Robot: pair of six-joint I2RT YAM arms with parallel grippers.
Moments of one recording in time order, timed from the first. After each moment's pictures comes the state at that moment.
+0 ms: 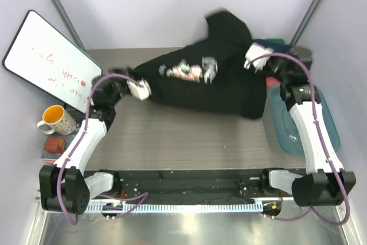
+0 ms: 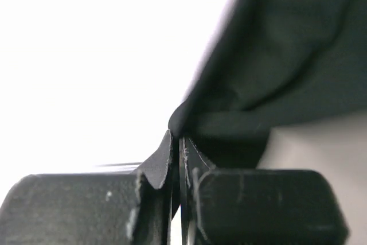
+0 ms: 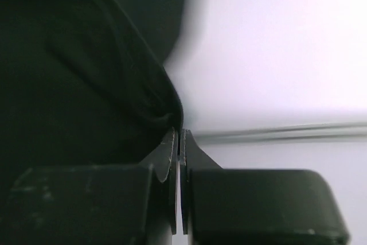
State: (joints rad) left arm -0.12 1.16 0.87 0.30 0.26 1.34; right arm 0.01 1.17 1.35 -0.16 -0.31 -1.10
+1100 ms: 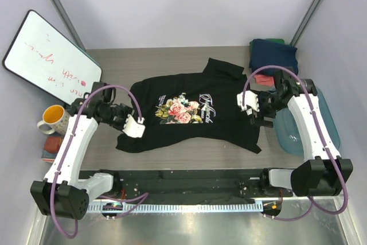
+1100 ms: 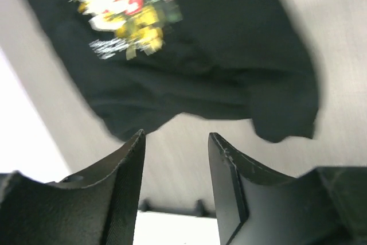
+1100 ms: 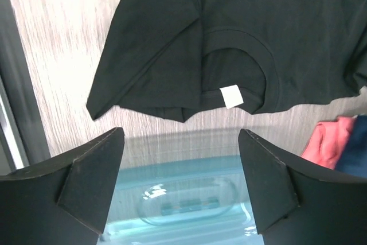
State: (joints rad) left arm -0.12 1.10 1.10 -1.24 0.54 1.88; right arm -0.01 1.27 1.27 -1.34 -0.50 -1.59
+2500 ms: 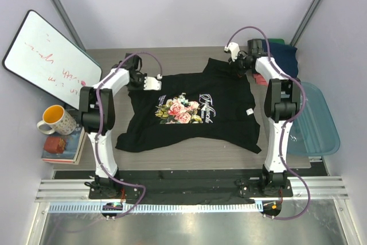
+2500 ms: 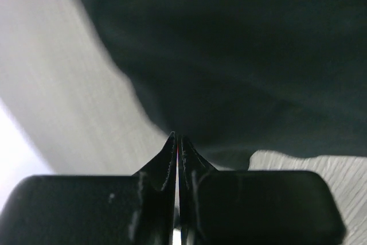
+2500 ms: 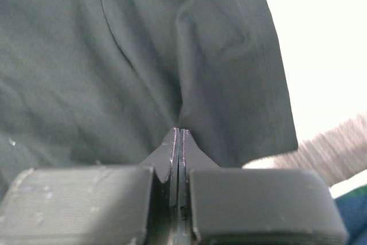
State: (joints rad) left arm -0.14 2.05 1.56 -0.62 0.12 1.51; right arm 0.03 2.27 1.87 -0.52 -0.52 -0.73
